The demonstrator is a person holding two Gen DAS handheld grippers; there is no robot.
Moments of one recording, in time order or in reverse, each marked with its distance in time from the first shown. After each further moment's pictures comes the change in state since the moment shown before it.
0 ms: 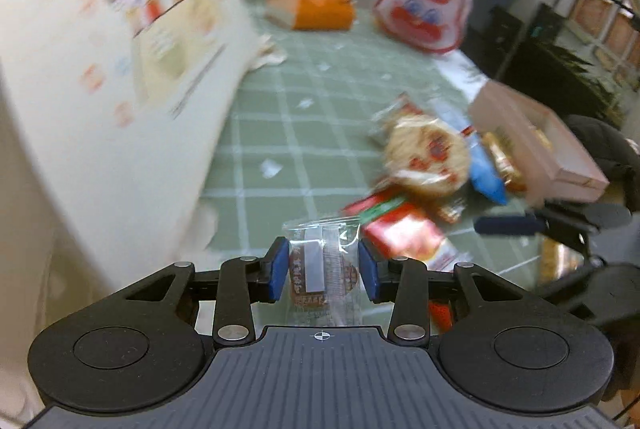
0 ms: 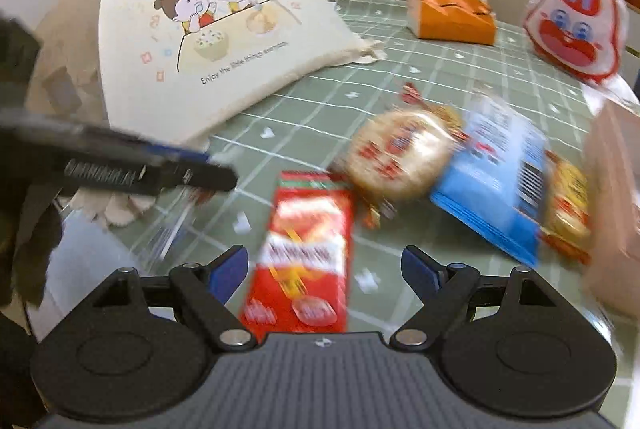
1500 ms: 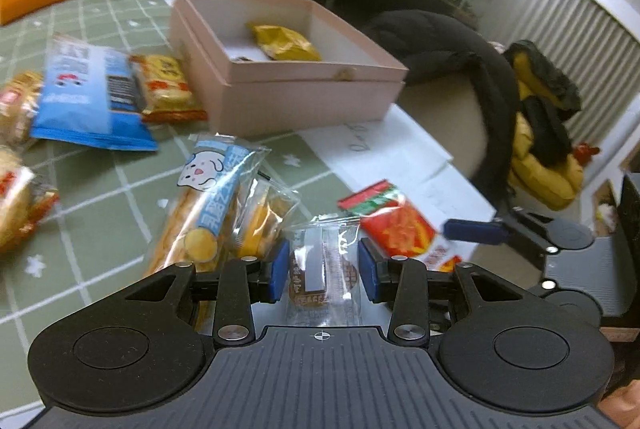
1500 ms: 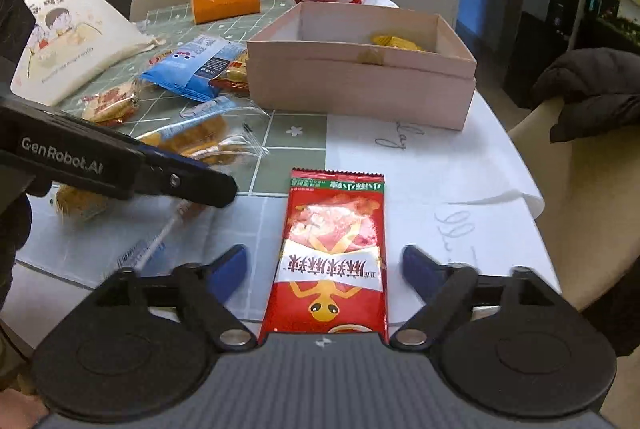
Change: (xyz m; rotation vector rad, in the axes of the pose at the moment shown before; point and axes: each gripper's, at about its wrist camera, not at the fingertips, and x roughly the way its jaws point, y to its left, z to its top) left arm 0.073 -0.242 -0.043 0.311 0.128 -0.383; right arm -0.140 -0.123 -0.167 0.284 -0.061 -0.370
